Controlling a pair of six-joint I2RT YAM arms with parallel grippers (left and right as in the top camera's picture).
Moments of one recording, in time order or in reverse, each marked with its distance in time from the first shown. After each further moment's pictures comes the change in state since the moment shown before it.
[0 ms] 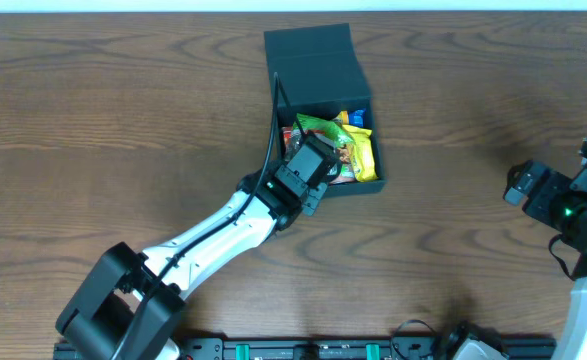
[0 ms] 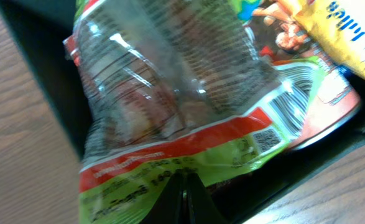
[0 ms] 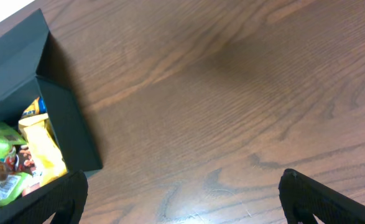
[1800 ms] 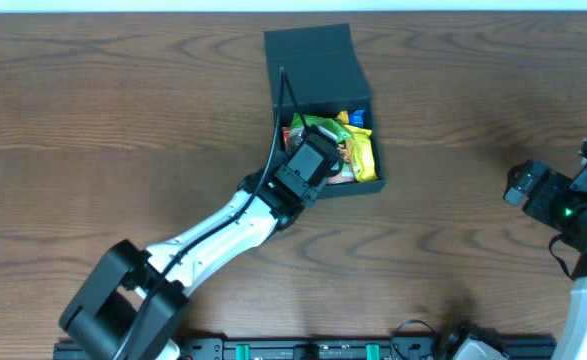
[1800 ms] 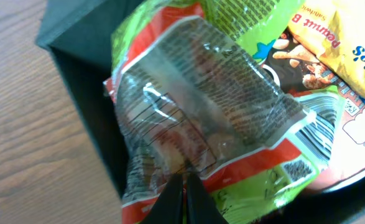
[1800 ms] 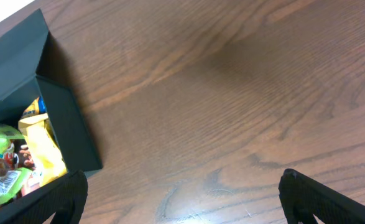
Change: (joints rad) left arm 0.000 0.026 0.013 0.071 -0.103 0.076; right arm 0.000 0.000 0.000 0.000 0.000 0.000
